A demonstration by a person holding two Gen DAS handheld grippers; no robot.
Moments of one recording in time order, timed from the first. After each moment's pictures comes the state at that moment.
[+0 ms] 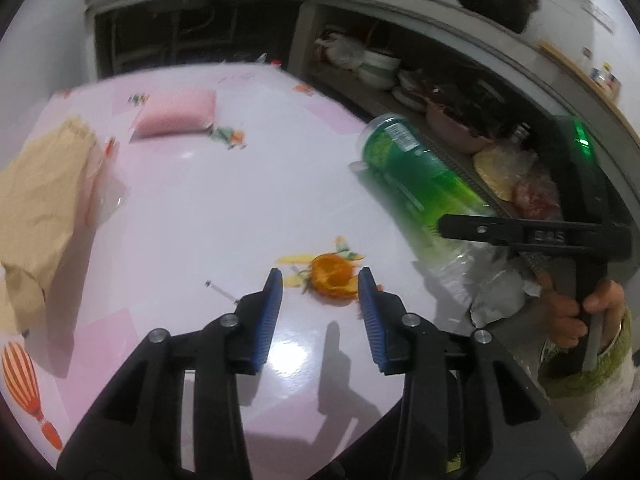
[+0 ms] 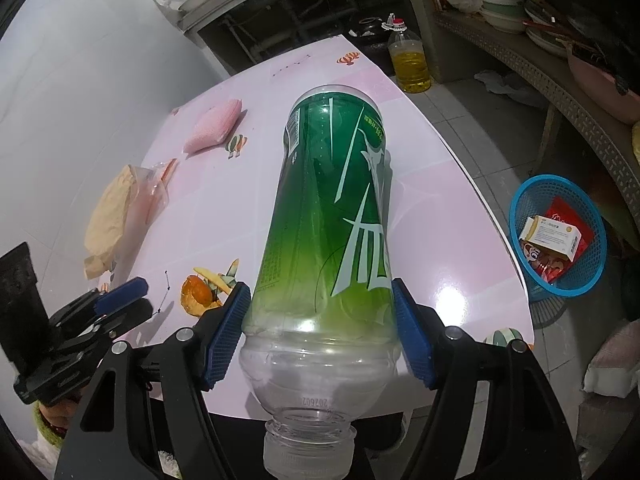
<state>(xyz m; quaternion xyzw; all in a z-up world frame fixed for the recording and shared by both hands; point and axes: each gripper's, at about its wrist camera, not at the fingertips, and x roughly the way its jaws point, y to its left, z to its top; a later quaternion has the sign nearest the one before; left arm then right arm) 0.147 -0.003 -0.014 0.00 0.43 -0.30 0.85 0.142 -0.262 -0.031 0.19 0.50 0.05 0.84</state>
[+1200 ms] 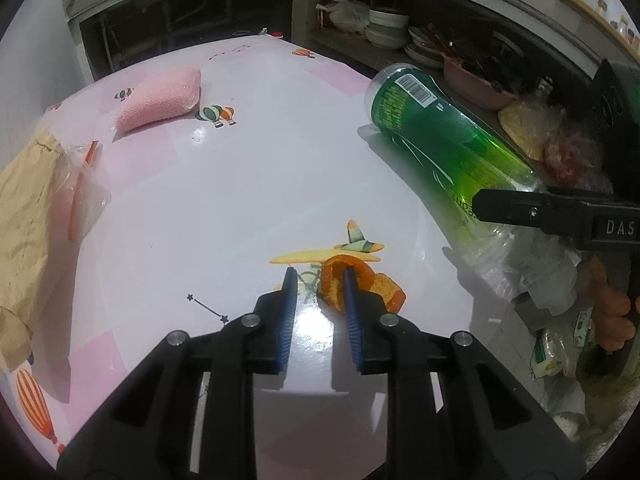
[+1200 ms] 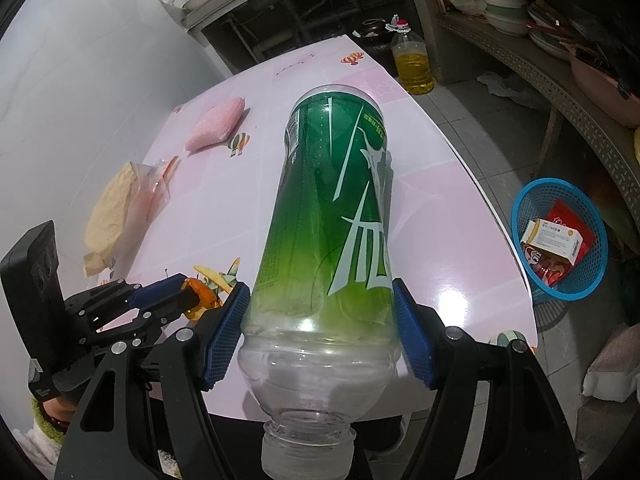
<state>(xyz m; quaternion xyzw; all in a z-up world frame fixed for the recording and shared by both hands) 0.157 -0.044 -0.034 0.10 0.46 -0.28 0.84 0.142 -0.257 -0.031 0.19 0.50 0.05 0.84</state>
